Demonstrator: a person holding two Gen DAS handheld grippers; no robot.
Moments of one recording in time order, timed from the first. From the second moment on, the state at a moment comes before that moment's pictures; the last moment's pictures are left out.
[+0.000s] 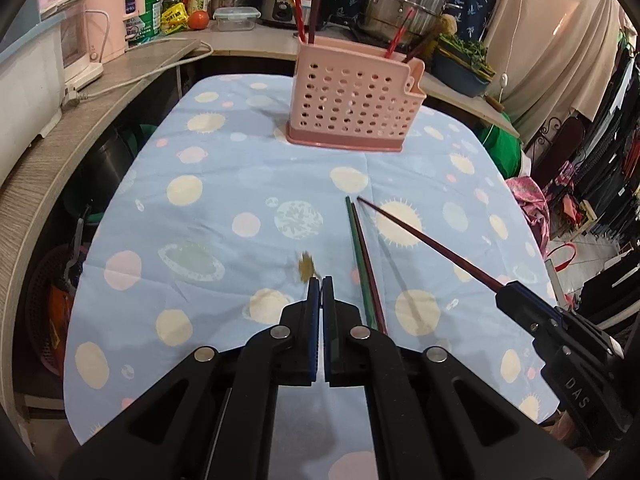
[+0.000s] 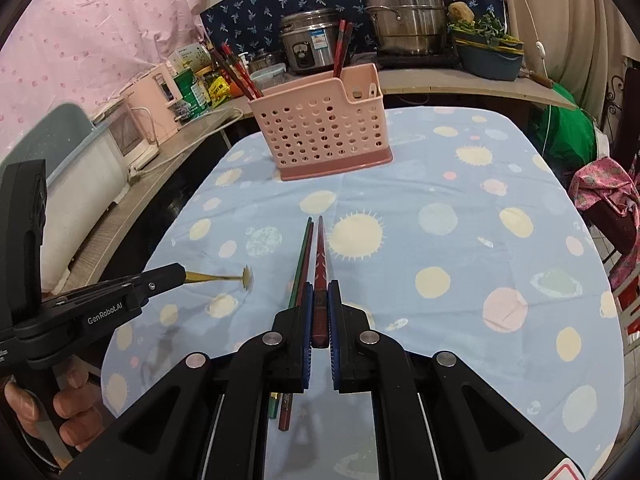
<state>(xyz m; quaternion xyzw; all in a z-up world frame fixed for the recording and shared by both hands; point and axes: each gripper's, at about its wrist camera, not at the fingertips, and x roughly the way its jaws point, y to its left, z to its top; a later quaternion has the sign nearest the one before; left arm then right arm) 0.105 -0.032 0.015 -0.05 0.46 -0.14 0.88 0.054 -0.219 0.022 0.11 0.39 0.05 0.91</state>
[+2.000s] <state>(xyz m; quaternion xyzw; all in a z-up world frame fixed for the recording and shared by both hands) 0.319 -0.070 0.143 -0.08 0.35 -0.15 0.92 0.297 -0.267 0.159 0.17 0.22 0.02 0.96</state>
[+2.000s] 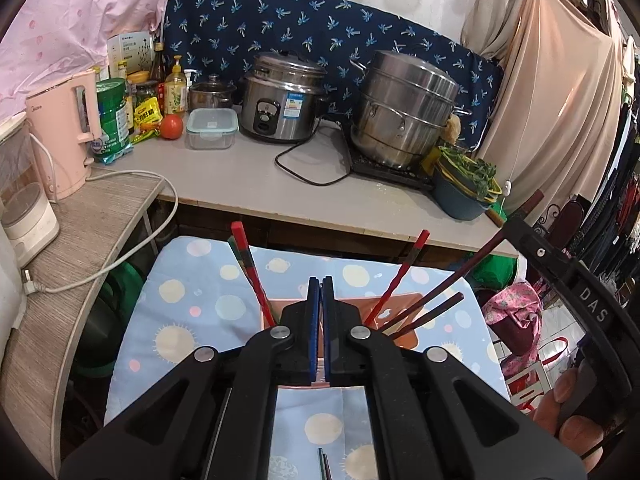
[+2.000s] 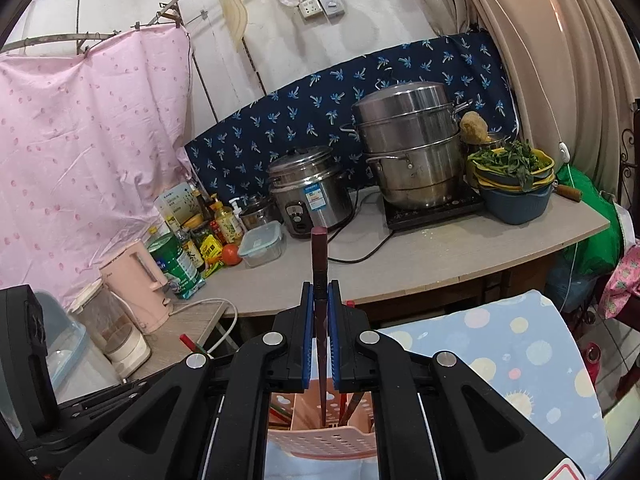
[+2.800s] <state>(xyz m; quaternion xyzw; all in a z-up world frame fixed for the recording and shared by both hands) 0.301 -0.059 0.140 -0.08 0.35 -0.14 0.92 0.272 -0.265 0.143 0.16 0.24 0.03 0.96</state>
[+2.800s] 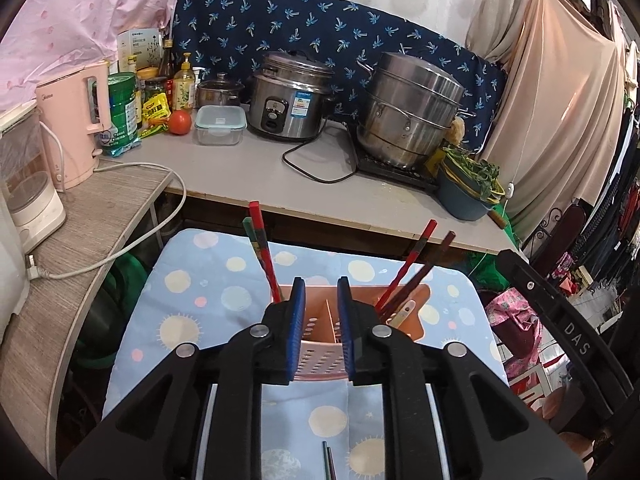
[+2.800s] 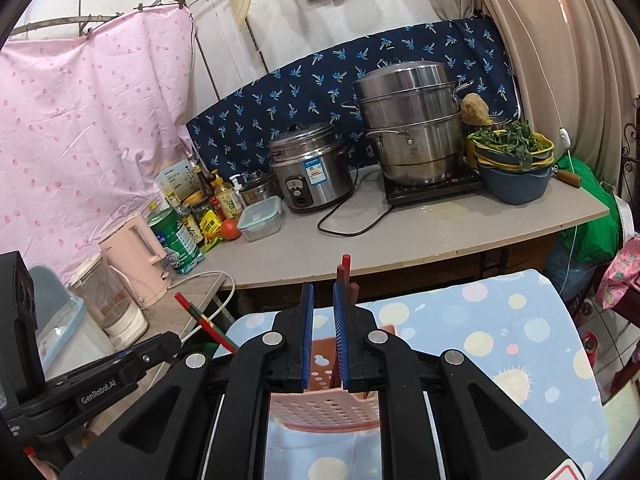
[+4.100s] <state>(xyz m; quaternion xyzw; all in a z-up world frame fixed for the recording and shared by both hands) 0.101 -0.026 -0.002 -0.01 0.46 -0.11 0.88 0.022 -0.189 -0.030 0.08 0.44 0.07 0.89</state>
